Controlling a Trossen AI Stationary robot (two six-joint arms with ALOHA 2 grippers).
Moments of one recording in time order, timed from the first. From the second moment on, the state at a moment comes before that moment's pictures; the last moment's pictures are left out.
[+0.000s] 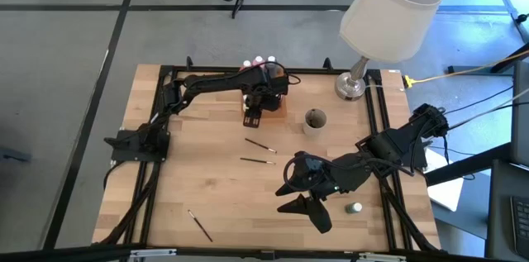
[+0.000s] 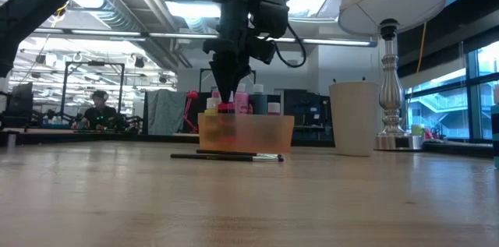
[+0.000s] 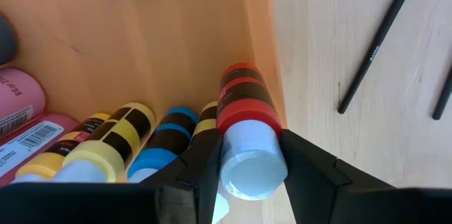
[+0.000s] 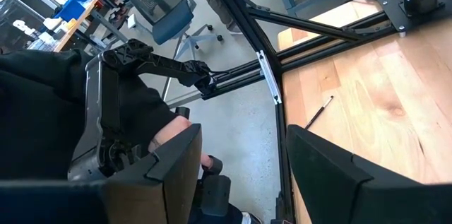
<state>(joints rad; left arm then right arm) 0.30 2.16 1.95 -1.37 -0.04 0.40 0.58 1.68 1.94 -0.65 0.16 0.73</state>
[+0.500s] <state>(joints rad) 0.30 2.15 1.87 -1.31 -0.04 0.40 0.58 1.68 1.94 -0.65 0.16 0.73</state>
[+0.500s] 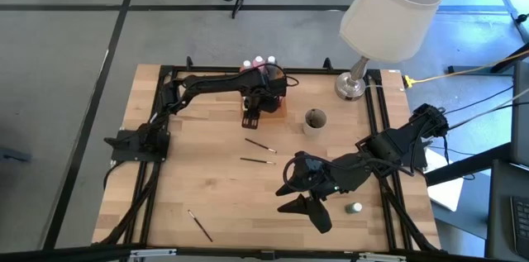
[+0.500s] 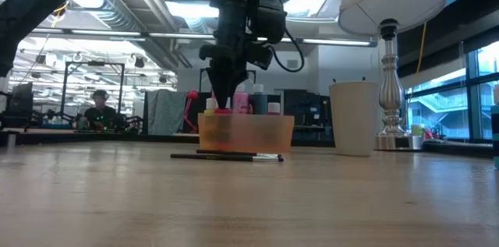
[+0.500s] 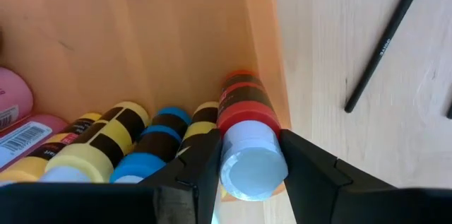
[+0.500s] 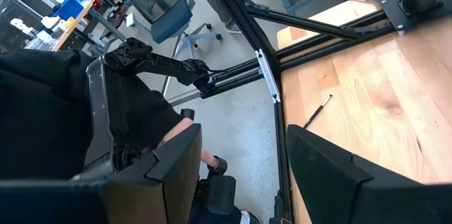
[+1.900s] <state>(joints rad) 0.29 2.15 1.86 -1.31 -0.08 0.38 0.58 1.68 1.94 -0.66 0.16 0.73</state>
